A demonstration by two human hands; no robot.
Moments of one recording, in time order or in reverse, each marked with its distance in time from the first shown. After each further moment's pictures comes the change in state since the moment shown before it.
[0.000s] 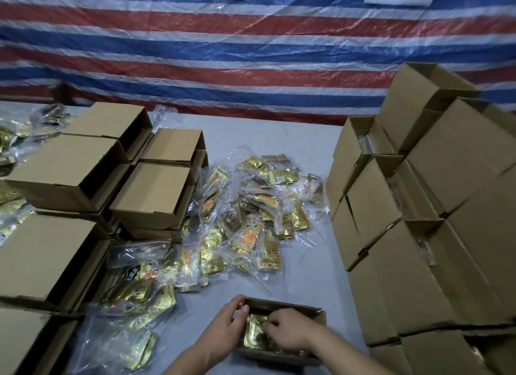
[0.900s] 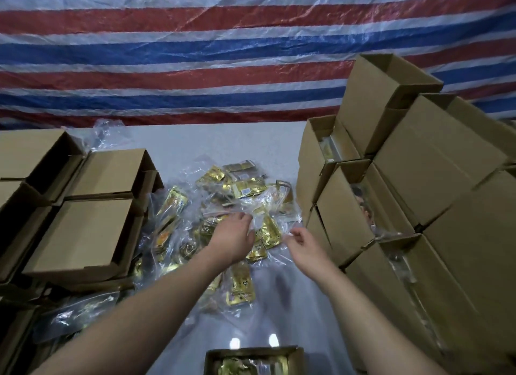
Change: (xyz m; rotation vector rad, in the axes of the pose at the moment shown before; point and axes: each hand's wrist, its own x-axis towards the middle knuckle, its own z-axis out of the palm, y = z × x) left_hand 0.209 0.185 -0.040 0.875 0.135 0.340; right_hand 0.016 0.036 -0.185 0.742 0.708 0.051
